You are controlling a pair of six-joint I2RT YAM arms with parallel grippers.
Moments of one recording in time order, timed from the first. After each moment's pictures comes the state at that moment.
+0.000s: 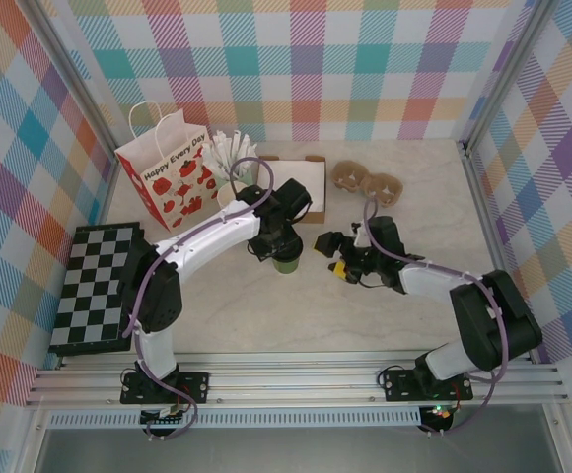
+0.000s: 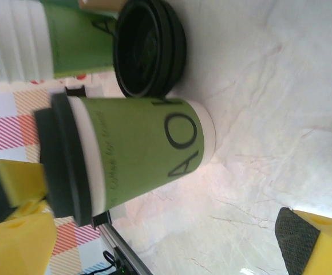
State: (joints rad) left arm -0.76 1.87 1.65 -1.14 -0.16 -1.24; right arm 0.40 1.45 0.61 0.19 -0.64 1.03
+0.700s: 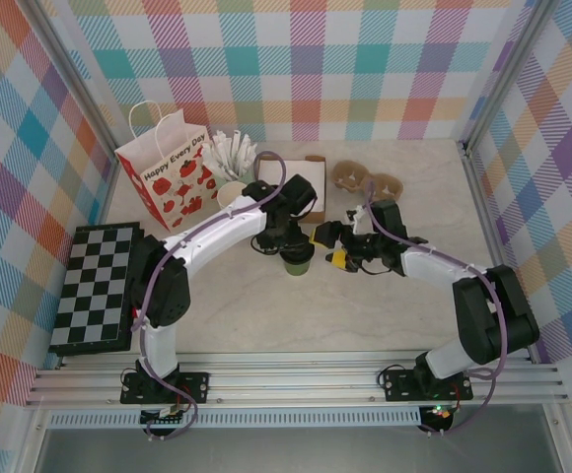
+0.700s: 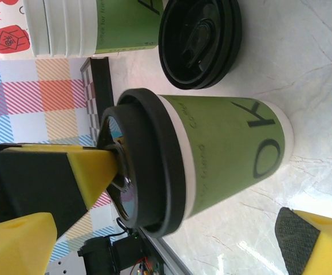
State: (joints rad) left arm -0.76 1.93 1.74 -1.17 -0.09 -0.88; right arm 0.36 1.50 0.78 -0.01 -0.81 0.89
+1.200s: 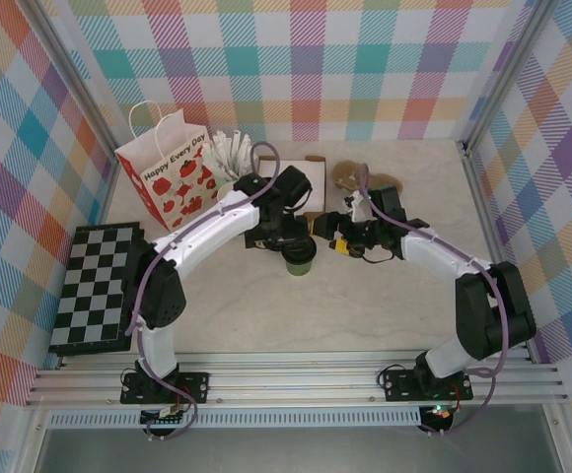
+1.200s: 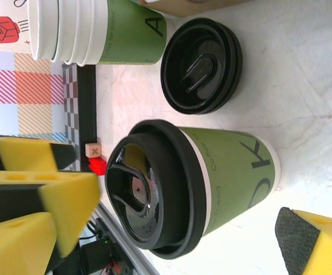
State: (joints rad) left arm -0.73 1.86 1.76 -1.19 -0.12 -0.82; right arm 0.36 1.53 0.96 -0.25 -0.74 0.65
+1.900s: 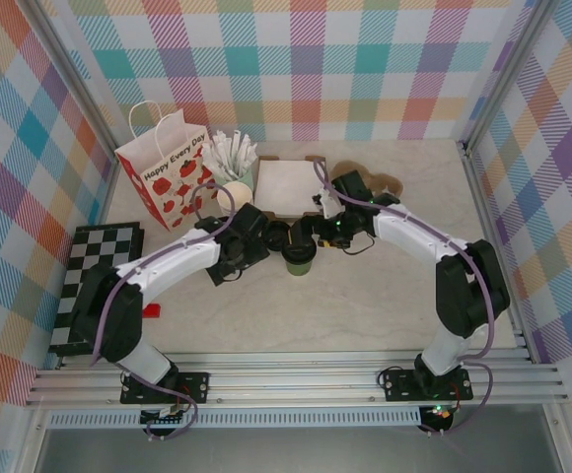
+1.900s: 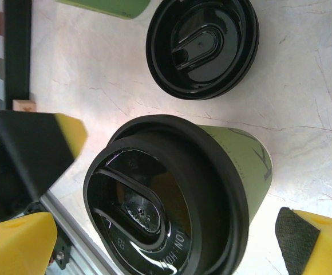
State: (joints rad) left arm -0.63 1.60 1.13 -0.84 -0.19 -1.16; right arm 0.53 1.71 1.28 -0.63 -0.53 0.40
